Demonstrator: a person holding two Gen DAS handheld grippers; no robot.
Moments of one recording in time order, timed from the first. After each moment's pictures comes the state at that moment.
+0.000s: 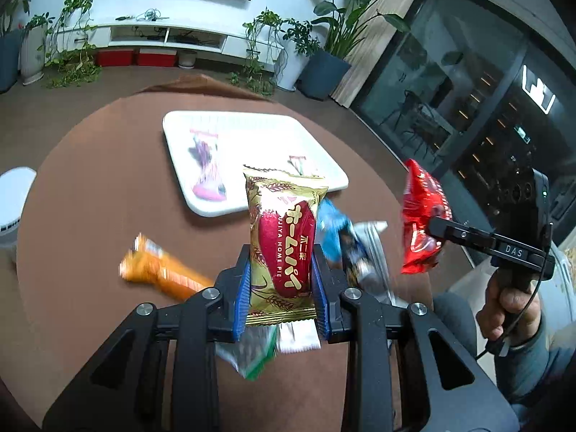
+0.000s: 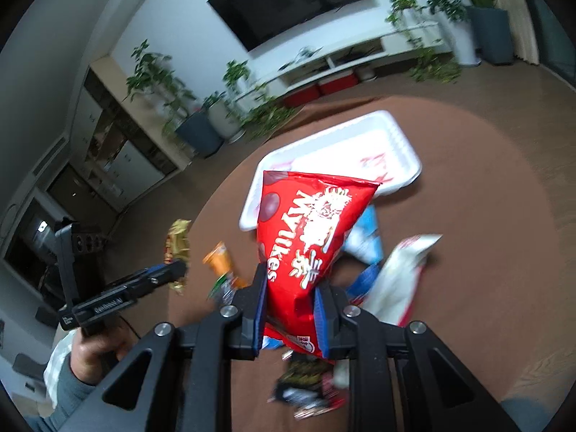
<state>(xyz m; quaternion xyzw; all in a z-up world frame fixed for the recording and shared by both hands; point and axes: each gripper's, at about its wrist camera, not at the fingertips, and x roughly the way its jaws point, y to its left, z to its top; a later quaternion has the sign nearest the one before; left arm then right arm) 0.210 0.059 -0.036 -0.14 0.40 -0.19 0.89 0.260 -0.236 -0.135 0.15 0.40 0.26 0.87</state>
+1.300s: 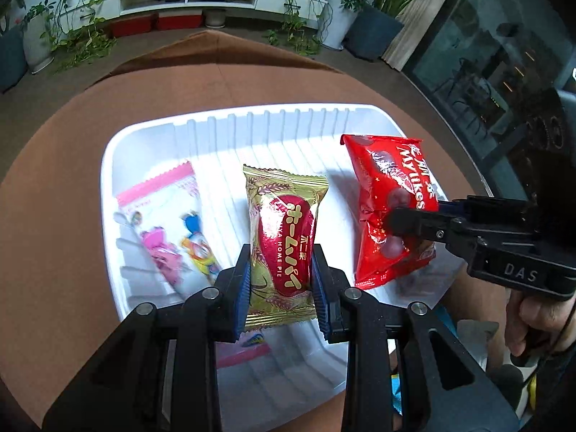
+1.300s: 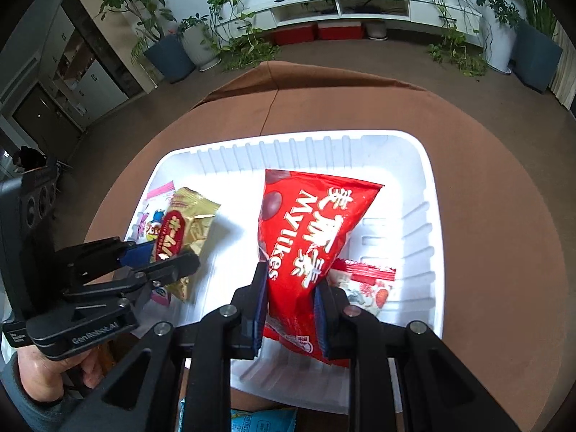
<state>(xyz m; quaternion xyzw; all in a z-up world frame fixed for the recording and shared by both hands) 0.430 -0.008 -0.112 -0.09 0.50 -0.12 0.85 0.496 -0.156 -0.202 0.00 0.52 0.26 0.82</state>
